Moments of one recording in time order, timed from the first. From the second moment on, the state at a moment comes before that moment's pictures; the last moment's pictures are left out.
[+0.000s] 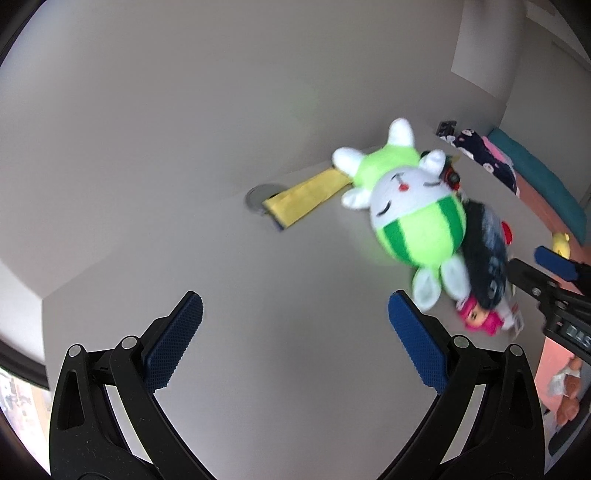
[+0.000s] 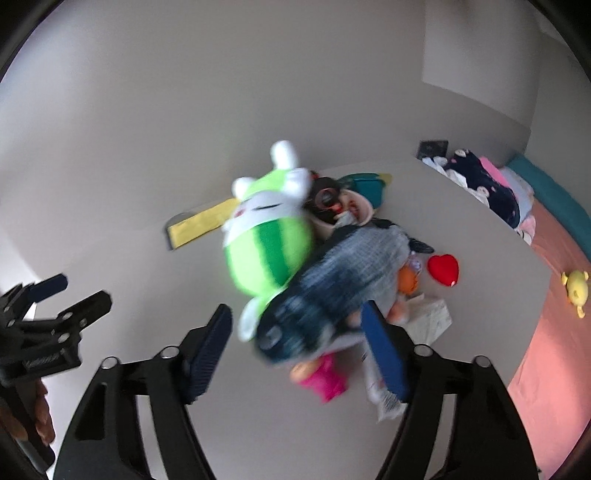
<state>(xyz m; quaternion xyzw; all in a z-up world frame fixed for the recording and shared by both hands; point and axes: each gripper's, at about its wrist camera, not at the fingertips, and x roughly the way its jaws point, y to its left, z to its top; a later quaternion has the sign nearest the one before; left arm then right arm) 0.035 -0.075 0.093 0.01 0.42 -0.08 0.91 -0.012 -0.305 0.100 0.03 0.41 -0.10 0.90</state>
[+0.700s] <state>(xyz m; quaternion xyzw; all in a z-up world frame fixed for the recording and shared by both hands) 0.139 -0.168 0.083 -0.05 0.46 -0.11 0.88 0.010 -0.371 0.102 0.12 0.38 -0.11 0.91</state>
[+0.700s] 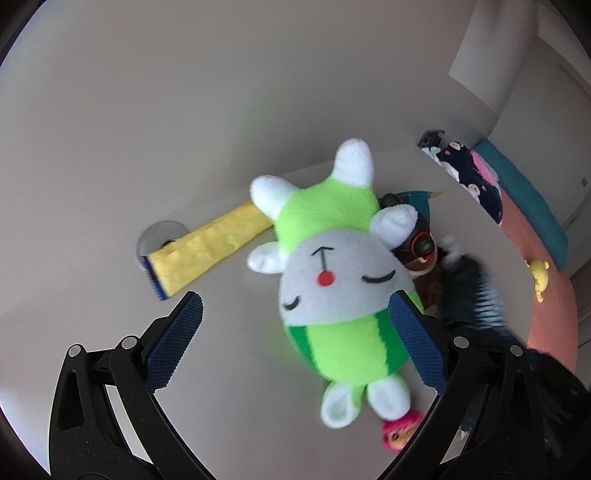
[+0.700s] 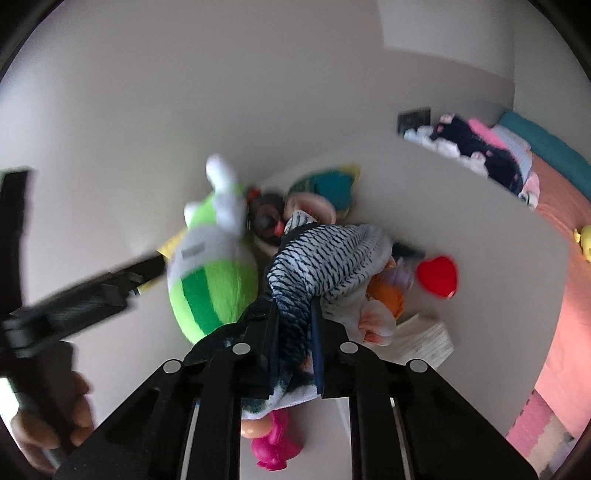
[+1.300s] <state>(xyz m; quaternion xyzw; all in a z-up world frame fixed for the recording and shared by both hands) 0.116 -0.175 0.101 -0.08 0.42 -0.17 0.89 -0.054 -0.400 0.161 0.12 0.31 -0.14 0.93</state>
